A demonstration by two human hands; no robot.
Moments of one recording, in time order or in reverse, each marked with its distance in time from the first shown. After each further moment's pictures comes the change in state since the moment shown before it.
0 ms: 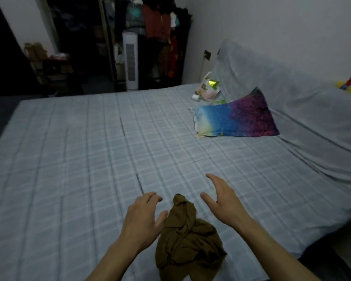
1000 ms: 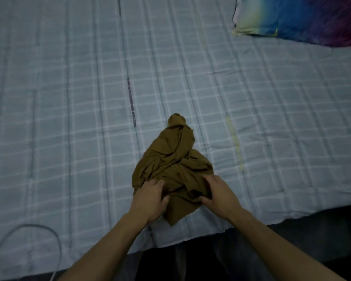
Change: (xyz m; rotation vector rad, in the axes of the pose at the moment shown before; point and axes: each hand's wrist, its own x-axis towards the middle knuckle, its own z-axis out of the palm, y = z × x) left_hand -0.013 0.008 0.282 -0.026 -0.451 -0.420; right_hand -0.034 0.268 0.151 -0.074 -0.639 0.106
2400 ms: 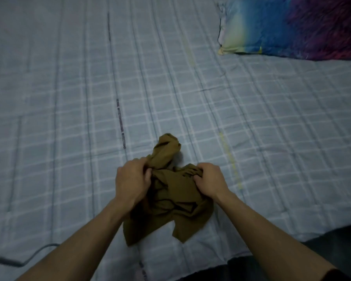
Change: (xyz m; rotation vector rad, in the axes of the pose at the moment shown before) left_hand 0.086 0.001 -0.062 -0.040 0.516 0.043; right_hand 0.089 -0.027 -0.052 0.060 0.248 0.043
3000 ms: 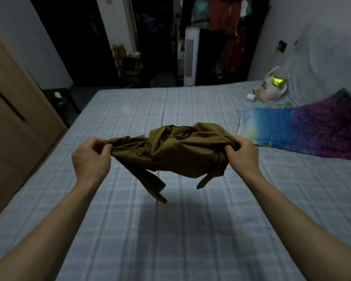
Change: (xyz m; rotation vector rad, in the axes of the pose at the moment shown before) left_hand -0.016 0.070 -0.341 -0.250 0.855 -0.256; right_hand -0.023 -0.175 -0.283 0.342 0.607 -0.450
